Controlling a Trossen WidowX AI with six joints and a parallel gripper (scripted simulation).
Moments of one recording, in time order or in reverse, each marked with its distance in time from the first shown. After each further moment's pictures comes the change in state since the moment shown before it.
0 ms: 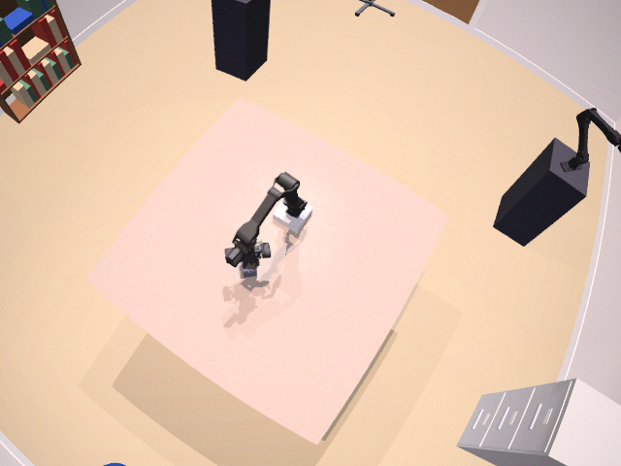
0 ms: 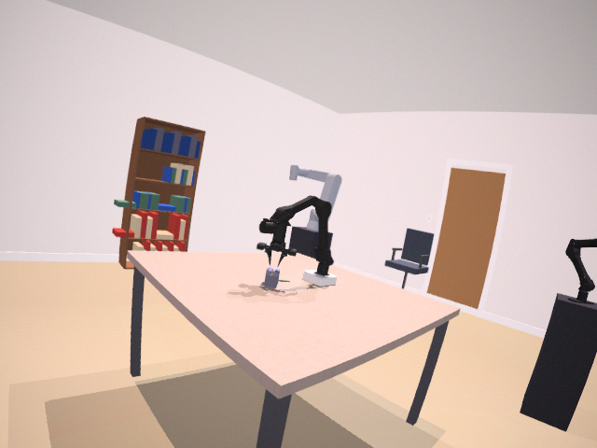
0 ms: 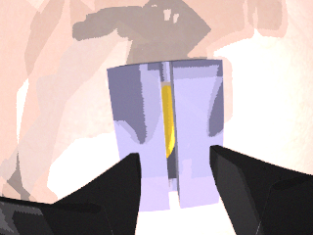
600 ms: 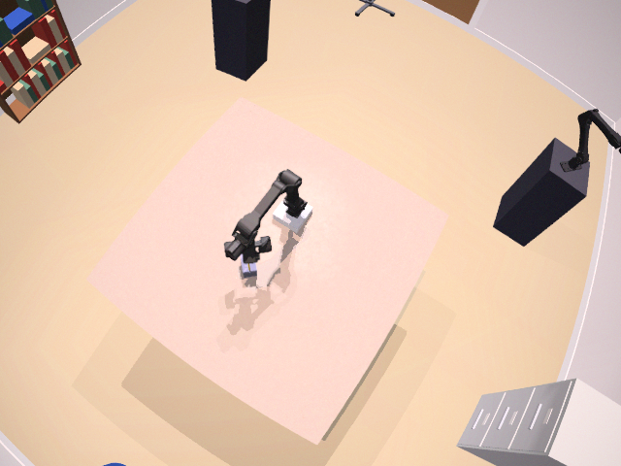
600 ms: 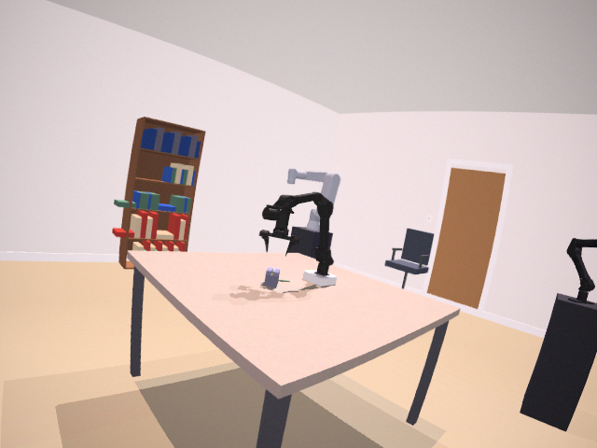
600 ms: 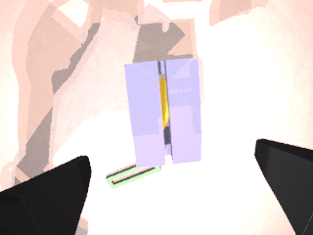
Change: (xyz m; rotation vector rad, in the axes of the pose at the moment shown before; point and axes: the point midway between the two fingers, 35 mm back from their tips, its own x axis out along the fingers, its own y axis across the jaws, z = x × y) arm -0.060 0.001 -0.001 0.000 -0.006 -0.008
